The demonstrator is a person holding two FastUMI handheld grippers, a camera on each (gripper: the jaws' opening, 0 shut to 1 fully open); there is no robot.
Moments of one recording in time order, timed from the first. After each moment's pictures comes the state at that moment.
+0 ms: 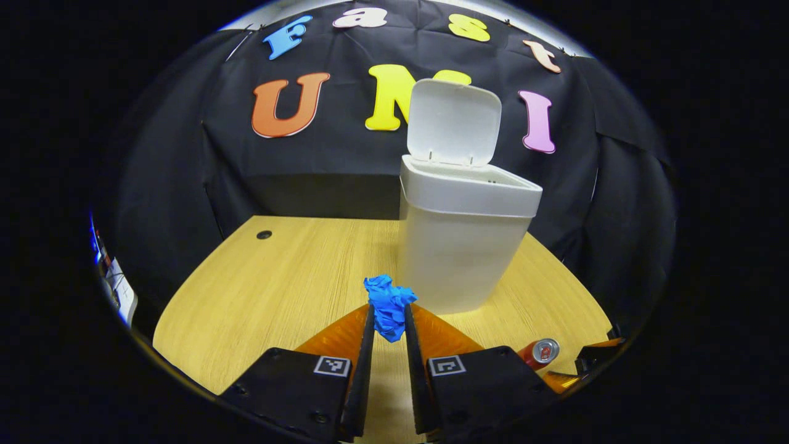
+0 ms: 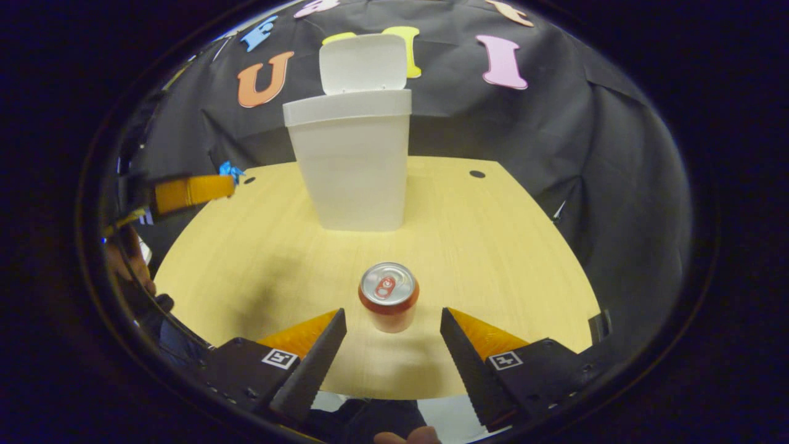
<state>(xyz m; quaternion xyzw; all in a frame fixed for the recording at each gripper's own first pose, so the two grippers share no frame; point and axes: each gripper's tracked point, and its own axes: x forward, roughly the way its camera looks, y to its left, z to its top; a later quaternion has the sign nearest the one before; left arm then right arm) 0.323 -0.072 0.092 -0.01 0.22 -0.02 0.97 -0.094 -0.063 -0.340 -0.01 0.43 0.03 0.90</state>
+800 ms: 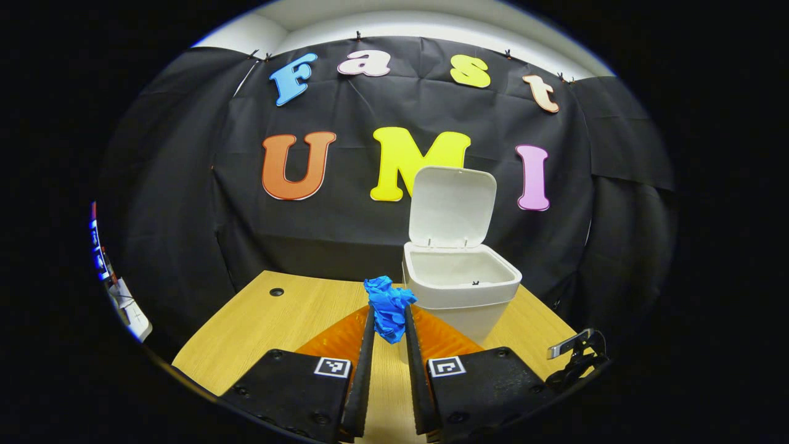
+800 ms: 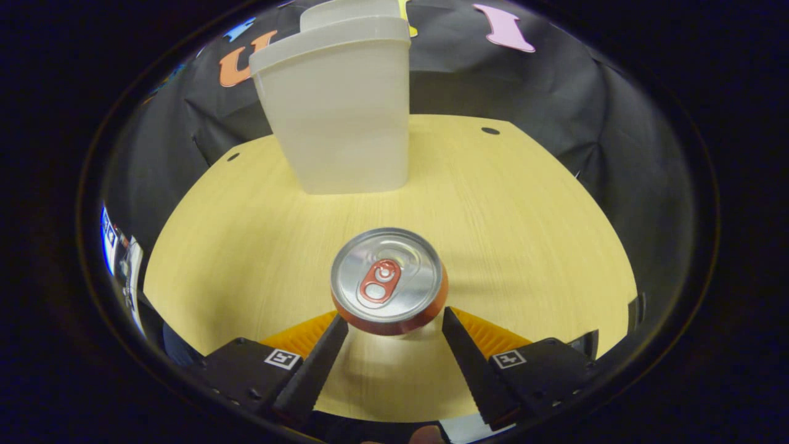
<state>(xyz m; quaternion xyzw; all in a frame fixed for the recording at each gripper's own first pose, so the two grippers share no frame) 0.326 -0.059 0.212 -0.02 0.12 -0.01 0.99 -0.066 -0.055 -0.419 0.01 0.49 0.02 0.87</state>
